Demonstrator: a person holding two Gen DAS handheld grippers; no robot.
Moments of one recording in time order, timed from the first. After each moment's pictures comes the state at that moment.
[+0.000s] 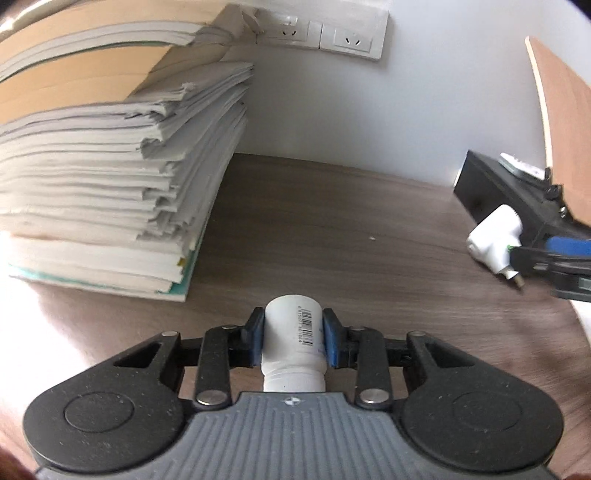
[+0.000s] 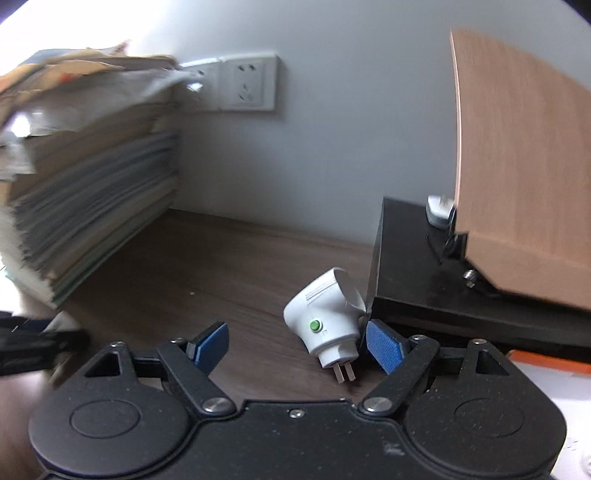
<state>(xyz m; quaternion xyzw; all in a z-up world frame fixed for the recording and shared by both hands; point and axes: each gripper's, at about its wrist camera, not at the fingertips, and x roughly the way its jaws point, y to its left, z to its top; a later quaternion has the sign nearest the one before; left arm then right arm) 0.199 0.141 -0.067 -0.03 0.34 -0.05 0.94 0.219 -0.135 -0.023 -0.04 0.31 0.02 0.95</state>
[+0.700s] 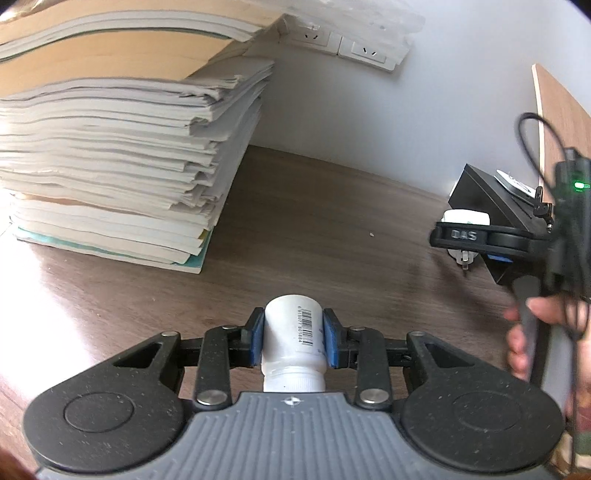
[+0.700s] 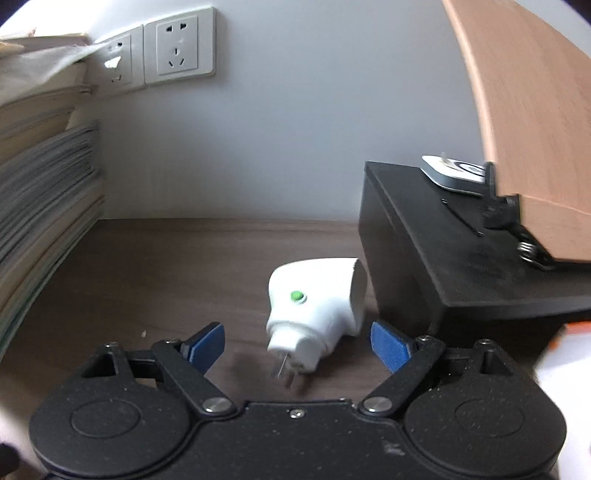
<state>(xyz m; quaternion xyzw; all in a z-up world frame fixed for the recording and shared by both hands) 0.180 0.160 -0.067 -0.07 0.34 -0.05 0.93 0.276 -0.105 -0.061 0.00 0.32 -0.10 0.94</state>
